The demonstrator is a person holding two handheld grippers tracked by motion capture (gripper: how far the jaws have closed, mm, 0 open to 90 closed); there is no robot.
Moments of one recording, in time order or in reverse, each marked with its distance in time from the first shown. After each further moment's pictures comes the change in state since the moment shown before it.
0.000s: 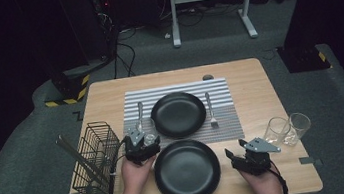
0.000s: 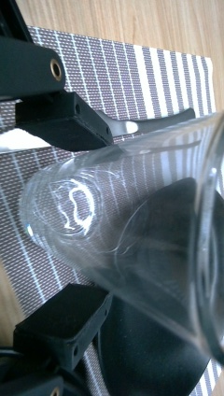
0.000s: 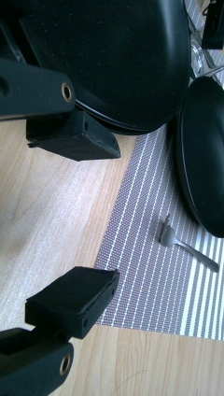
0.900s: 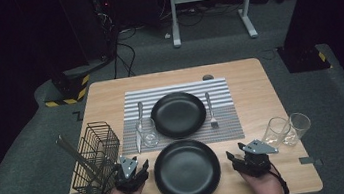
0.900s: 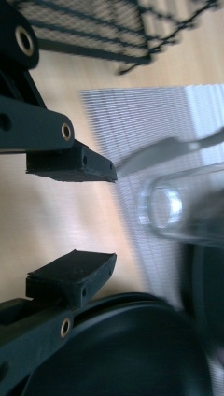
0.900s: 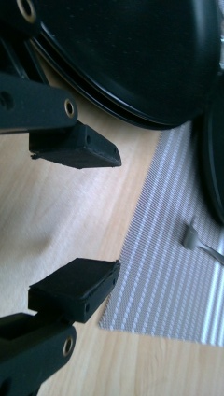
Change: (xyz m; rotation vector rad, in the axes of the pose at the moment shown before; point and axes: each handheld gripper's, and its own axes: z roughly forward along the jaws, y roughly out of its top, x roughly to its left) left arm -0.005 -0.050 -0.076 0.052 0.033 0.086; right arm 0.000 -0.008 0.004 0.057 -0.007 -0.021
